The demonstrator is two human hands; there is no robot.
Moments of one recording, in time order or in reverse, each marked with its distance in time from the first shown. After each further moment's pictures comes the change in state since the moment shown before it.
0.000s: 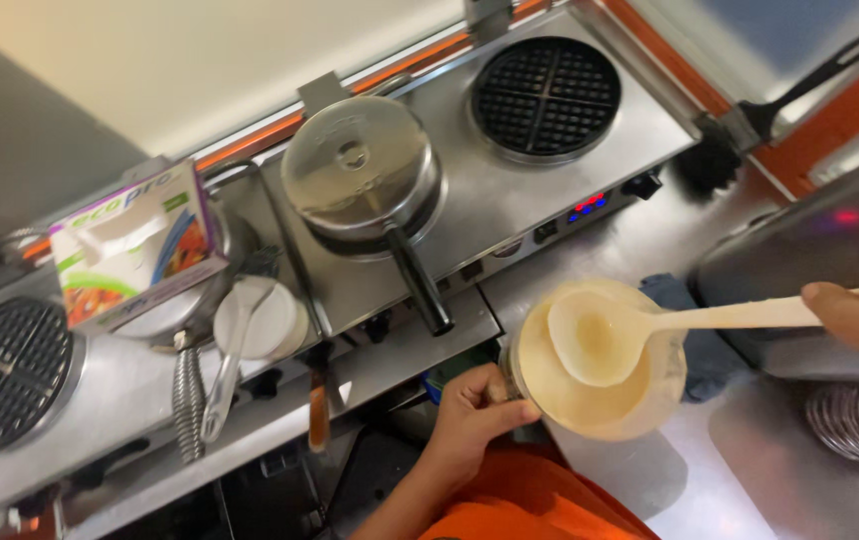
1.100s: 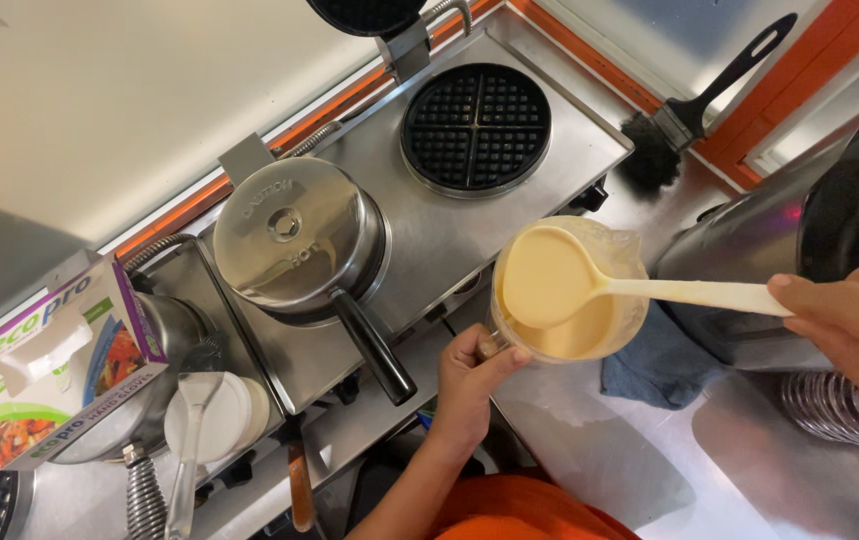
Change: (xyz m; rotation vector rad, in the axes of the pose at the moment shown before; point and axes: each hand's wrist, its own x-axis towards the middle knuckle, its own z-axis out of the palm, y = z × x) left_hand 0.110 0.020 0.035 0.055 0.014 0.078; right_hand -0.025 0.042 0.051 0.436 0.555 0.034
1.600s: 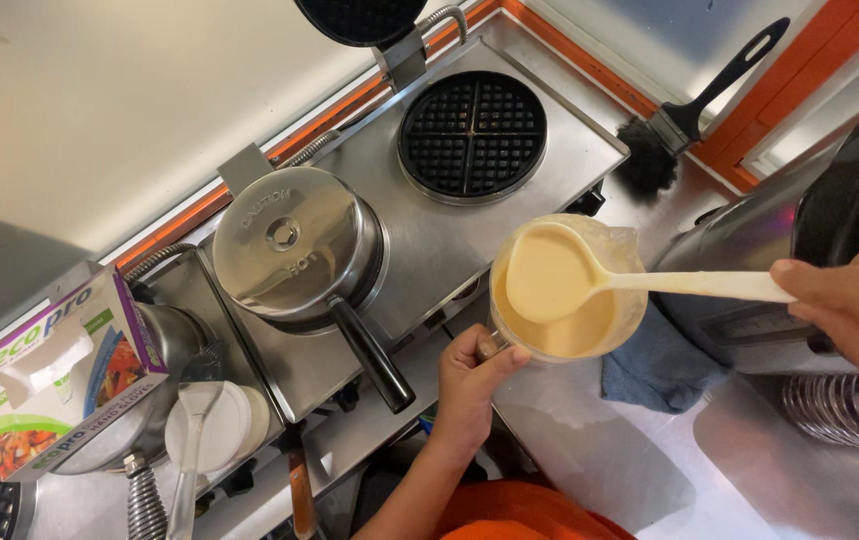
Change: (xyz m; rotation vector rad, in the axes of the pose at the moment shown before) left_hand 0.006 0.003 0.006 -0.039 -0.009 0.002; right_hand -0.022 0.034 0.023 -0.001 -0.065 0.314
